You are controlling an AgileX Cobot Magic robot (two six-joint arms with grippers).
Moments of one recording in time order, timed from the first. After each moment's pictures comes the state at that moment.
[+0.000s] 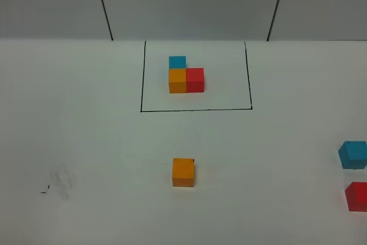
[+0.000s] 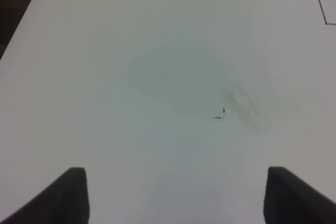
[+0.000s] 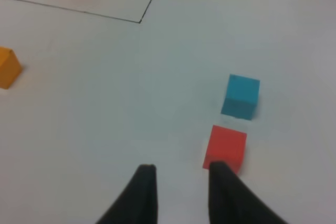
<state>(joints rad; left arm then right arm) 0.02 -0.01 -0.51 0.09 1.08 -0.08 0.10 0.03 -0.50 0.07 1.07 -0.08</state>
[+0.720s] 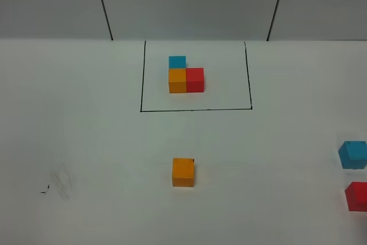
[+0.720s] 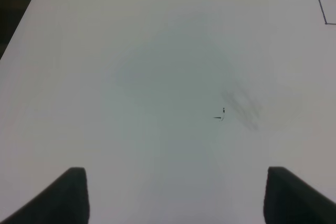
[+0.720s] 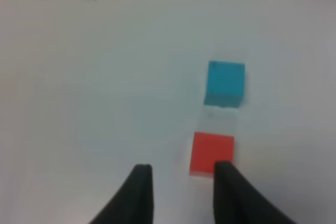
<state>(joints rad) 0.02 -0.01 -0.51 0.09 1.08 -0.08 0.07 0.69 -0.63 -0.03 0.86 0.07</state>
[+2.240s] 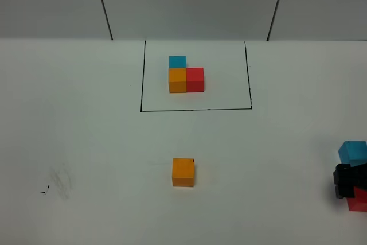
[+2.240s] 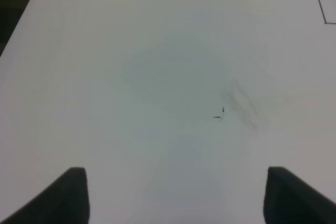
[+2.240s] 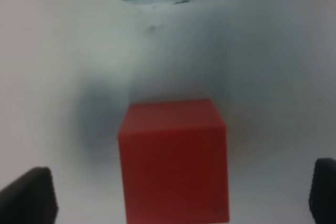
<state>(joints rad) 0.02 -0.01 -0.50 0.09 1.08 -0.08 -0.04 1.56 -0.63 -0.06 0.52 0.17</state>
